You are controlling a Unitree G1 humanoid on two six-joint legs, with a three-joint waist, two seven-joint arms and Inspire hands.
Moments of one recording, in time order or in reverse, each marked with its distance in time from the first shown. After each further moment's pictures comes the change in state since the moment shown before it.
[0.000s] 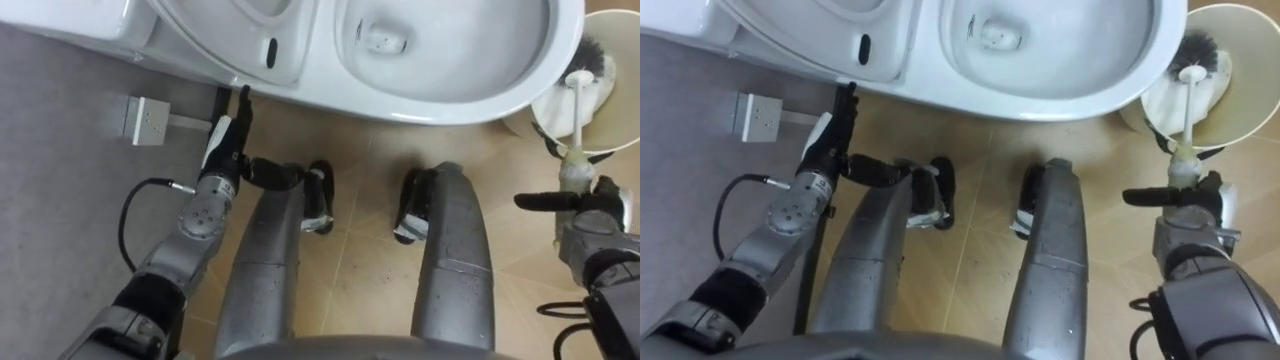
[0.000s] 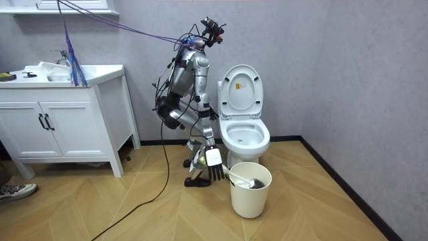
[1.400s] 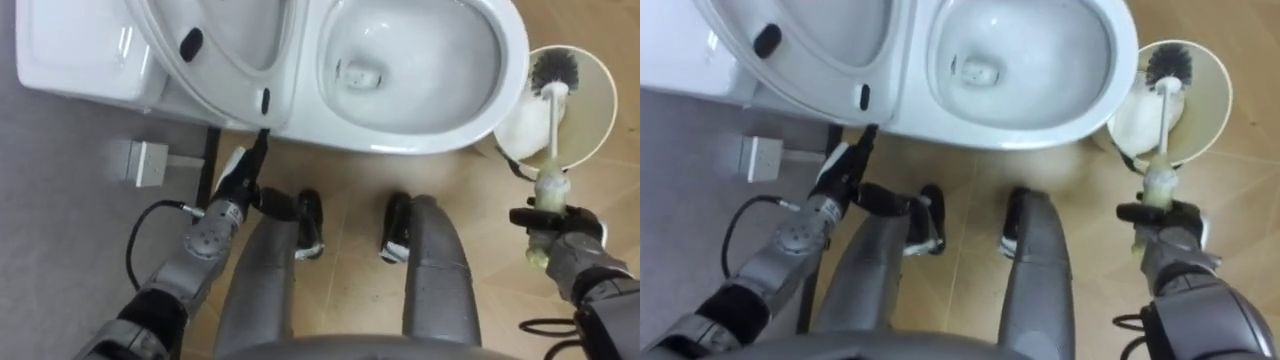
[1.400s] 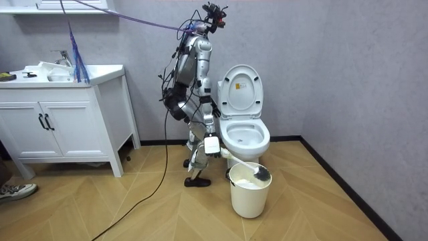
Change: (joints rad) left arm 0.057 0.001 -0.055 0.061 -0.027 0.015 -0.028; right arm 0.073 0.067 -0.035 -0.003 0.120 0.011 0.074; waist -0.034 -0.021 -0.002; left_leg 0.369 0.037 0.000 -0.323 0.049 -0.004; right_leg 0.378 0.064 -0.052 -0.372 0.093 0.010
